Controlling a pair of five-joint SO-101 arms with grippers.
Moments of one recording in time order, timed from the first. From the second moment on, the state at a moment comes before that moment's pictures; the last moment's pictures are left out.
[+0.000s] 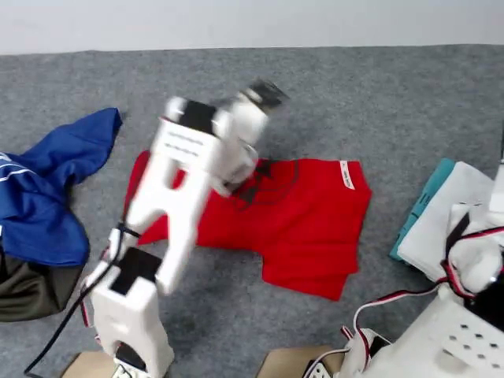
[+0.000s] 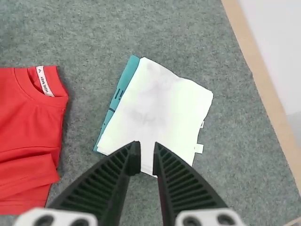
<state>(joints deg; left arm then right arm) 22.0 18.6 -20.2 98.8 -18.9 32.0 -42.7 -6.6 100.0 23.5</state>
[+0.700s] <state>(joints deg) 48.7 28.4 -14.4 84.9 -16.0 32.0 -44.4 -6.6 100.4 23.5</state>
